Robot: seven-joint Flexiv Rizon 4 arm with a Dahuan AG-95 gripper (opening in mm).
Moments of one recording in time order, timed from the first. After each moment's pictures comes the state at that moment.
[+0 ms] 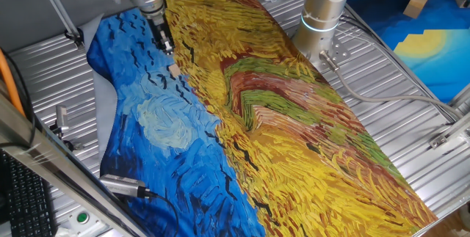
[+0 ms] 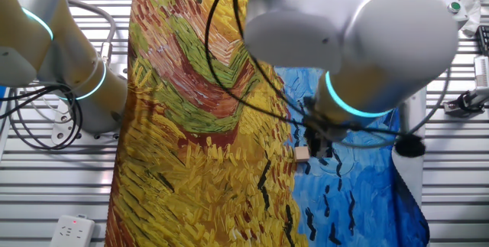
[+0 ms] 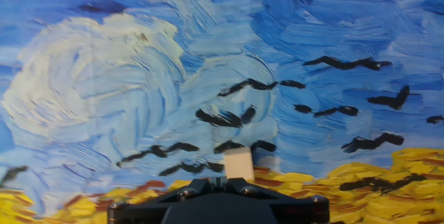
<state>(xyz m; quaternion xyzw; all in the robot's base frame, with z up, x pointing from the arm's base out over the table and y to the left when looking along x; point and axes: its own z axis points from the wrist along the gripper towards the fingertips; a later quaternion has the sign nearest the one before) 0.493 -0.130 0.108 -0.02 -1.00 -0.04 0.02</state>
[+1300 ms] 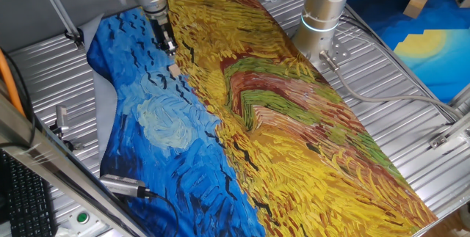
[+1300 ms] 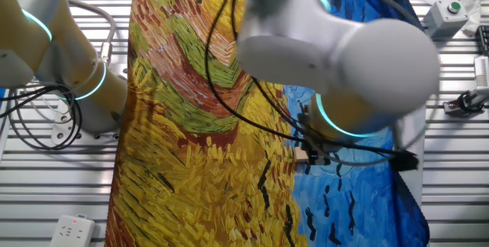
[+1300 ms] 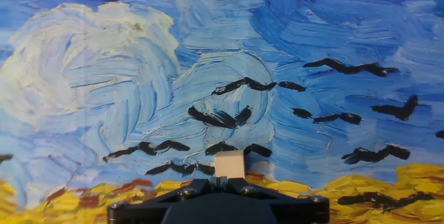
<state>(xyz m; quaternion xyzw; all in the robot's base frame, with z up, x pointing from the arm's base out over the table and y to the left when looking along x) 0.497 -0.132 0.095 0.02 -1.00 -0.06 0.02</state>
